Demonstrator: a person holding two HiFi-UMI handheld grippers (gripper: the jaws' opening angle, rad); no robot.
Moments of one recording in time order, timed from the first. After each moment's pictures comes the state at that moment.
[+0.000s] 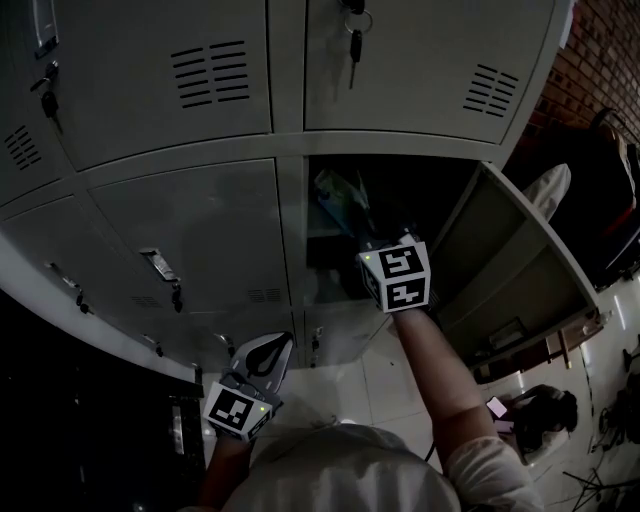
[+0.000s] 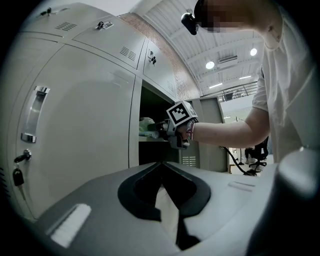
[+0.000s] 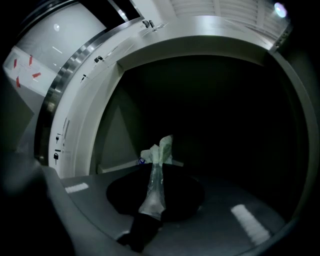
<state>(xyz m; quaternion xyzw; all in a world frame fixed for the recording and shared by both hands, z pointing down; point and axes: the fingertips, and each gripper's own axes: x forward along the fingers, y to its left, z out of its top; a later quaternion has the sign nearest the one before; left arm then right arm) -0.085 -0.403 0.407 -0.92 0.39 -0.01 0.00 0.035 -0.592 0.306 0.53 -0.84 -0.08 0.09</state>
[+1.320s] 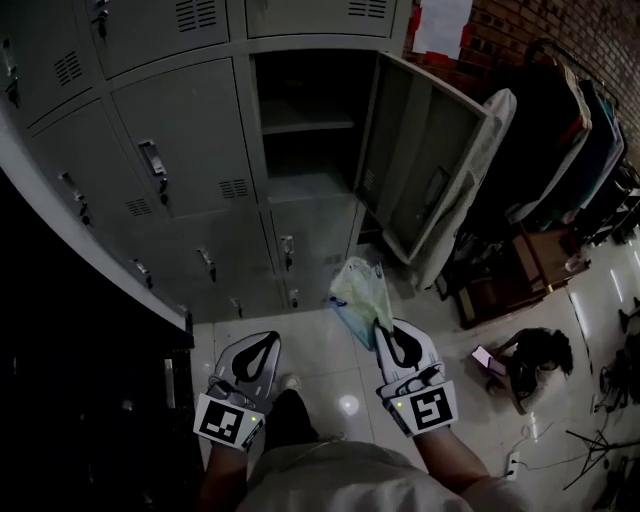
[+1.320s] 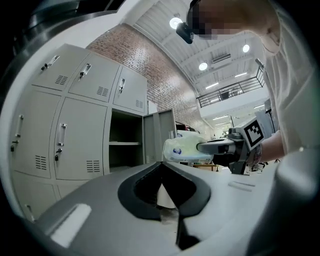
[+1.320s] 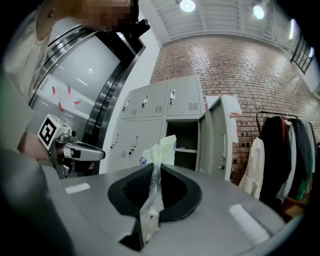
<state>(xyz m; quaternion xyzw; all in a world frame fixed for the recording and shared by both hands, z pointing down) -0.034 -0.116 0.413 -0.91 0.41 -0.01 0.03 0.122 -0.114 0.402 0.51 -0.86 -0.06 0.02</state>
